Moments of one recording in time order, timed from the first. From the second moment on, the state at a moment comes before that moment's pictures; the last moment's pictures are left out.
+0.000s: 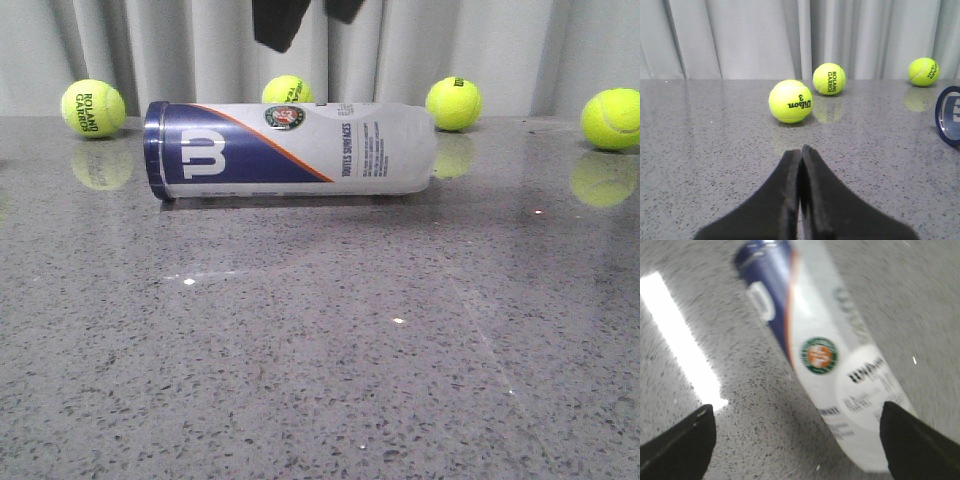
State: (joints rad) left arm 0.03 0.00 0.00 -0.04 0.08 0.05; right arm 0.69 1.81 -1.91 0.04 1.24 -0.30
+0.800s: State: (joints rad) left arm 0.03 0.00 0.00 -0.04 0.08 0.05; right arm 0.69 1.27 -1.28 -0.01 1.10 0.11
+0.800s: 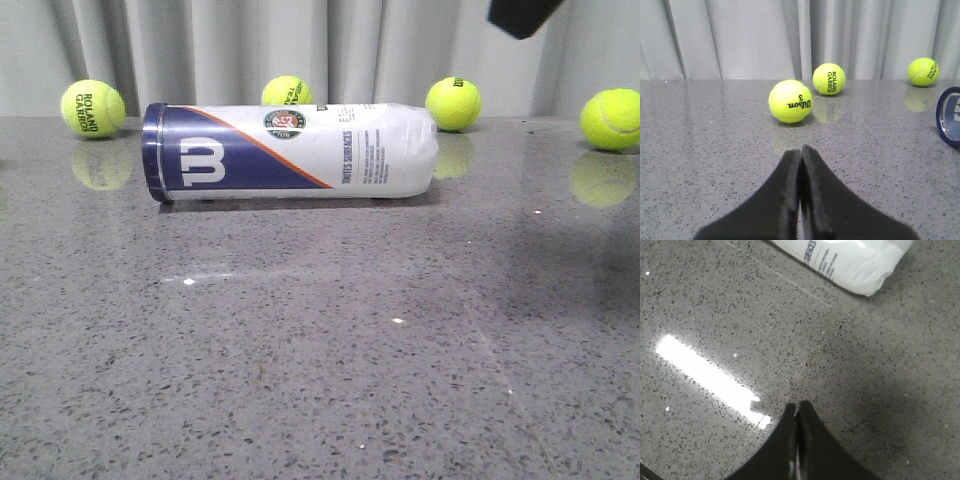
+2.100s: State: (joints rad) left arm 0.03 0.01 -0.06 -0.08 0.09 0.05; right arm 0.69 0.26 -0.45 -0.01 0.56 0.12
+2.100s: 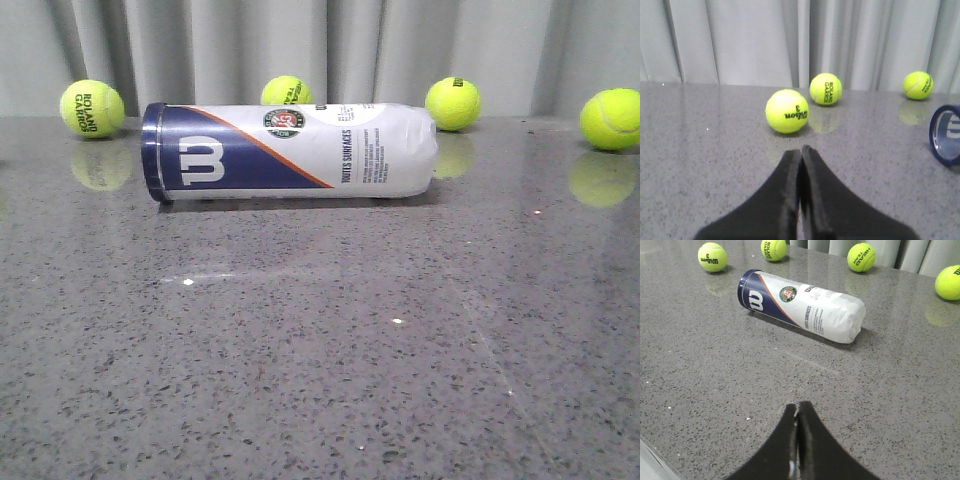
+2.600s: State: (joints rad) left arm 0.03 0.51 -0.54 -0.07 0.44 0.05; right arm 0.69 0.26 -0.45 -0.01 0.55 0.12
